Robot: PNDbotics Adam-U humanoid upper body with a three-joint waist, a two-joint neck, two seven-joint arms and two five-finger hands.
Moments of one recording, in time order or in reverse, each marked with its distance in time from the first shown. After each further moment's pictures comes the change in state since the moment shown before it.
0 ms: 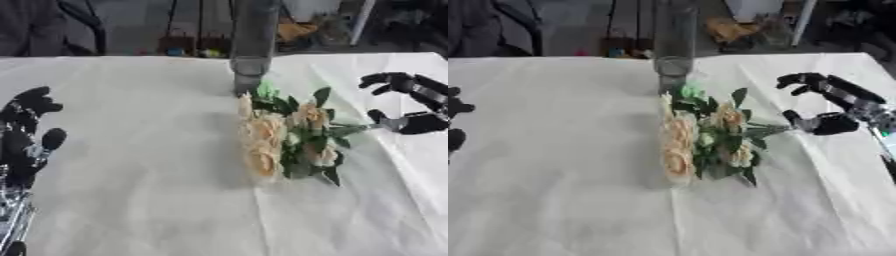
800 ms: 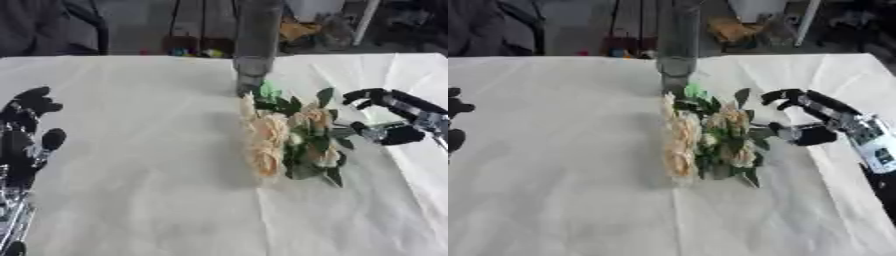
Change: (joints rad) left arm 0.000 0.000 0.000 0.000 0.000 0.002 -0.003; right arm -0.019 0.042 0.030 0.083 0.076 -0.022 -0.022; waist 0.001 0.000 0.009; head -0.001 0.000
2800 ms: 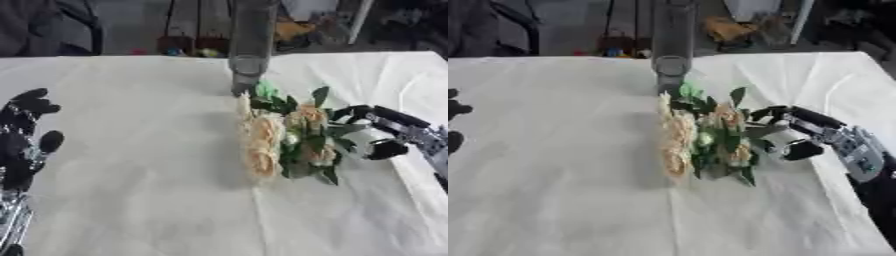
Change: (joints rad) left arm 0.000 0.000 -0.005 0.000 0.000 0.001 -0.002; right arm 0.002 0.025 0.041 0.066 0.193 -0.074 -0.074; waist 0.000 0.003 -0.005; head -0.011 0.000
